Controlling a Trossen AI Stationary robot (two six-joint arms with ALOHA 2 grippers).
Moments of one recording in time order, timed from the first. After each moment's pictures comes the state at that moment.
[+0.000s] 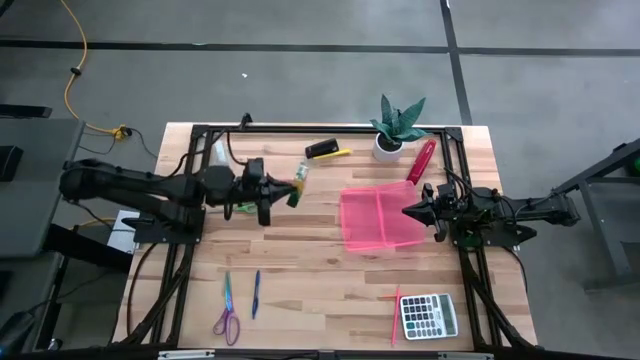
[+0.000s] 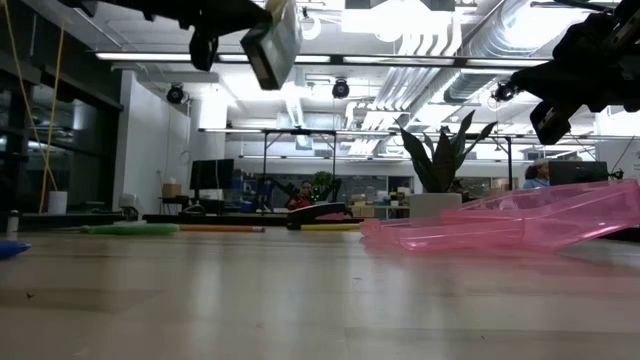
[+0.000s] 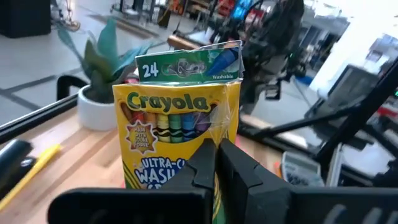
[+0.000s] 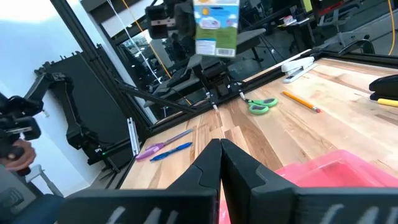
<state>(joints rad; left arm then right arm) 0.08 1.01 0.62 0.26 -0.22 -0.36 0.07 0.01 0.01 0.02 0.05 0.45</state>
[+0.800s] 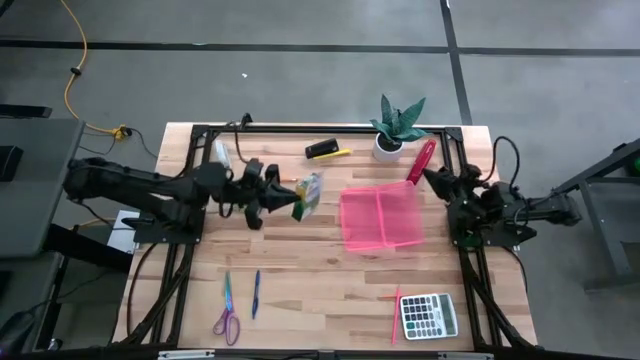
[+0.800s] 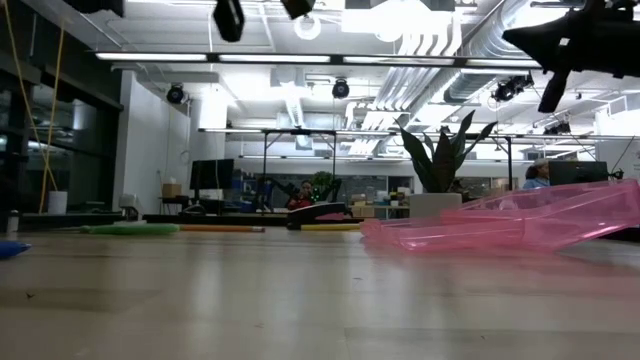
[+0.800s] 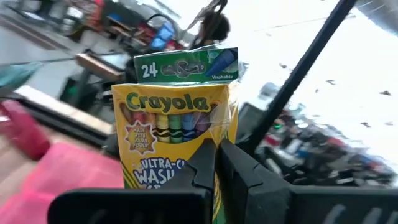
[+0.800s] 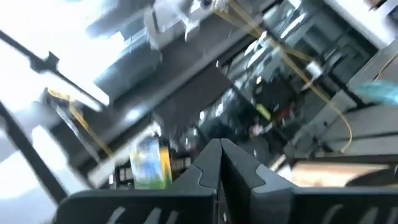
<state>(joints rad) 0.11 1.09 0.64 0.59 0.11 -0.54 0.07 0.04 0.01 0.49 0.45 0.56</state>
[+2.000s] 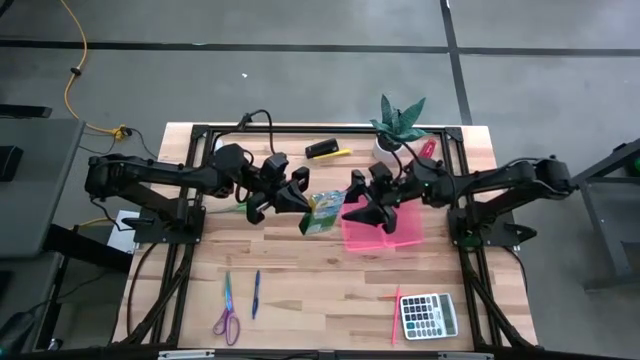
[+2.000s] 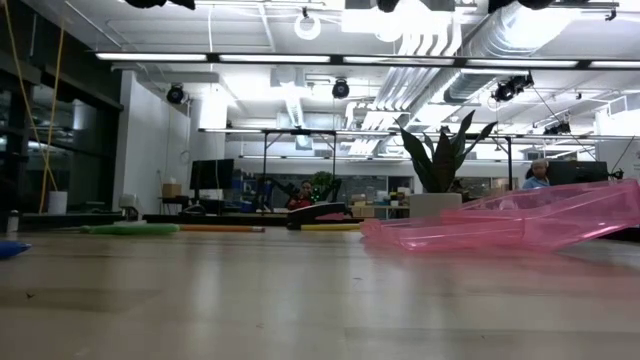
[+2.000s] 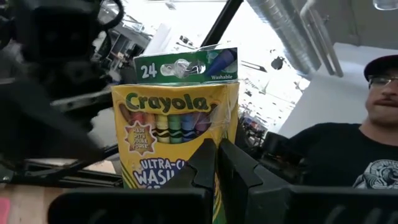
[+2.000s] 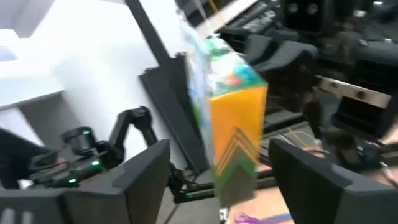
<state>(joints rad) 0.20 1.32 0.87 0.76 0.61 -0.71 0.00 1.31 0.85 0.68 -0.38 0.54</state>
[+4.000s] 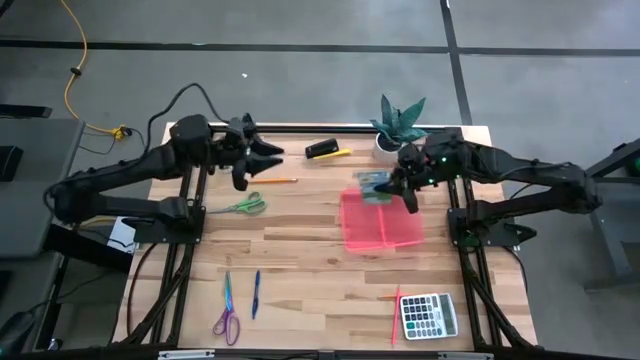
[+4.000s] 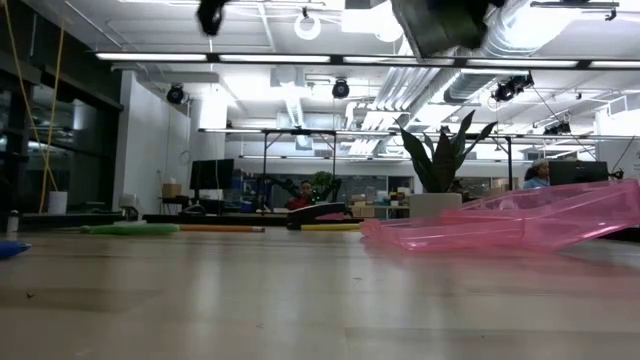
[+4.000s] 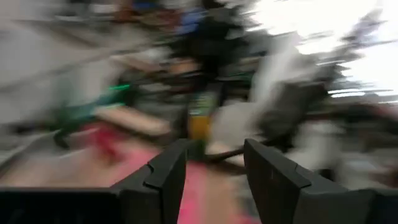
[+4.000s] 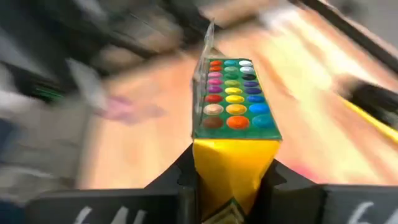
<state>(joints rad) 0.48 0.91 0.87 -0.04 0.31 -0.34 -0.16 0.98 1.02 -0.56 -0.18 0.26</state>
